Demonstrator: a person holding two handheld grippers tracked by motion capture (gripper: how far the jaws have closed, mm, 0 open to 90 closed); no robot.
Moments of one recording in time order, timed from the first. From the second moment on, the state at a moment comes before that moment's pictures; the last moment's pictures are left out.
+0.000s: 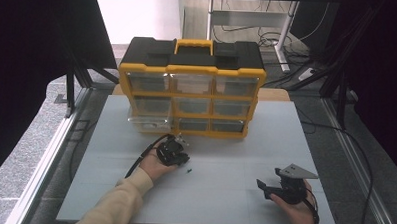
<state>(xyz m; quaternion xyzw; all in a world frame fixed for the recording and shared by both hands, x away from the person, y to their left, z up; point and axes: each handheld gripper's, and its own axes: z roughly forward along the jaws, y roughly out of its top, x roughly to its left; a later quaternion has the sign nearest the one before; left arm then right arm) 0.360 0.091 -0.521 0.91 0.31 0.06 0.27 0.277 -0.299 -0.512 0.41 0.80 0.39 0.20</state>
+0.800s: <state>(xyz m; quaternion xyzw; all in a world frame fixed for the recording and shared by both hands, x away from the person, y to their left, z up) 0.346 0.114 -0.498 0.89 0.32 0.06 0.33 0.277 -0.299 -0.511 0.41 0.80 0.39 0.20</state>
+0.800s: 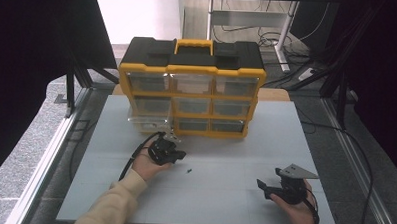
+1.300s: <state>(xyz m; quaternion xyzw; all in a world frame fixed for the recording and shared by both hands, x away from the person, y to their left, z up) 0.342 0.141 -0.497 0.88 0.34 0.07 0.33 0.278 -0.298 -0.512 0.41 0.80 0.39 0.20</state>
